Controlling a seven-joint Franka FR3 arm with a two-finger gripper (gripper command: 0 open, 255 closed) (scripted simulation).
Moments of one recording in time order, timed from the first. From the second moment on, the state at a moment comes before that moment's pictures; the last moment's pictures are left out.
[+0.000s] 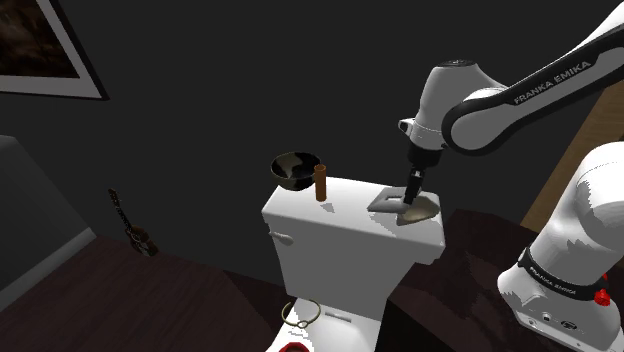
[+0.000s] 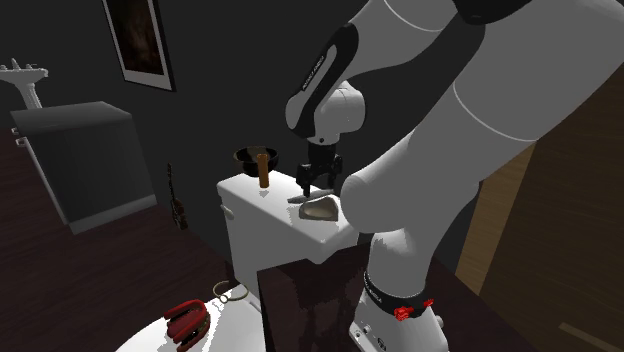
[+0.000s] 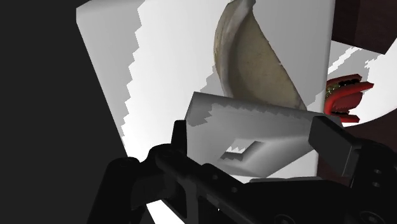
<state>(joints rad) 0.07 -0.56 0.03 -2.94 0.05 2.45 -0.26</state>
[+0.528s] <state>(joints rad) 0.07 -0.56 0.03 -2.94 0.05 2.45 -0.26</state>
